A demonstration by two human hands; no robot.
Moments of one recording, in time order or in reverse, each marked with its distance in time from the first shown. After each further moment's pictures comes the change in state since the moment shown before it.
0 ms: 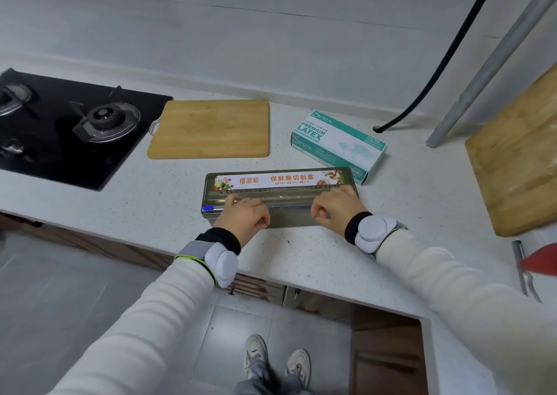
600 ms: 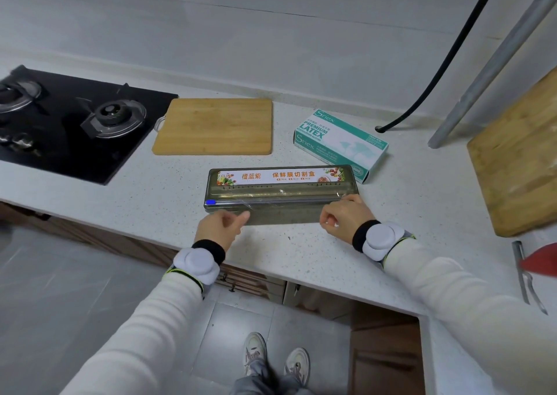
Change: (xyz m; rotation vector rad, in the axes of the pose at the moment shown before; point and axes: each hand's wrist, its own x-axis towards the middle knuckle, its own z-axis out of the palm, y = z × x) left_hand -0.039 -0.012 0.019 -0.647 0.113 -0.709; right_hand -0.025 0.004 0.010 -0.008 -0.019 0.052
